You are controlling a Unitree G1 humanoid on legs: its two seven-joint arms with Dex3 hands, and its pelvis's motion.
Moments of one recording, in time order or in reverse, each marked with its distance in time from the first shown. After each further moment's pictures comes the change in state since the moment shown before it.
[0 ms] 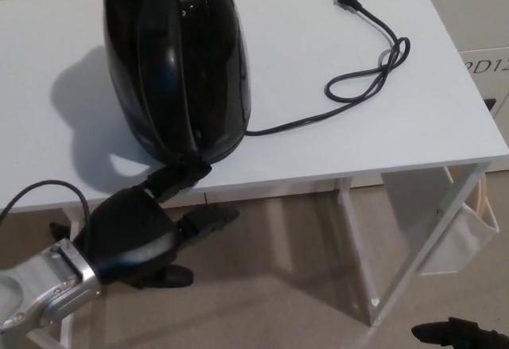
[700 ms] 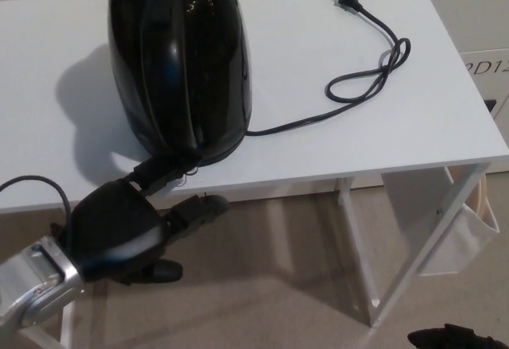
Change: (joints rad) left_arm 0.051 0.052 0.063 -0.113 -0.030 -0.002 -0.030; right_arm 0.001 0.013 0.006 0.029 -0.001 -0.012 -0.003
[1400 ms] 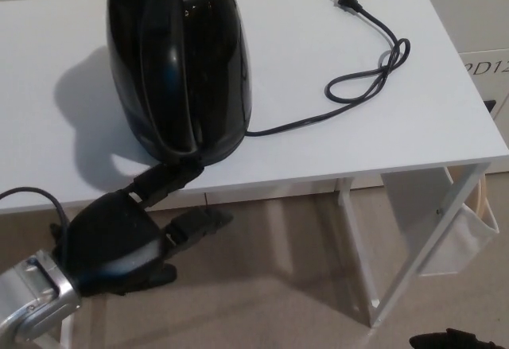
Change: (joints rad) left_arm 0.079 0.042 0.029 -0.109 -0.010 0.002 -0.008; right_arm 0.009 0.006 -0.007 0.020 0.001 -0.016 -0.003
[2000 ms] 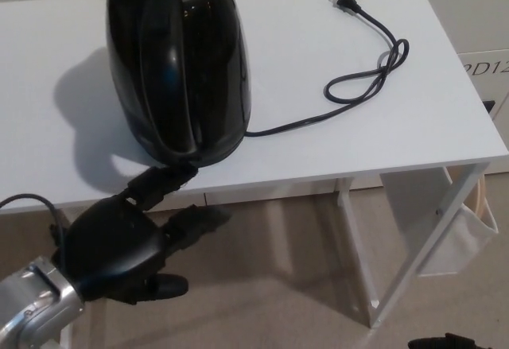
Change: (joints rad) left_arm 0.048 -0.019 0.028 -0.048 -0.112 0.020 -0.097; right_arm 0.000 0.011 -0.005 0.038 0.001 -0.047 -0.009
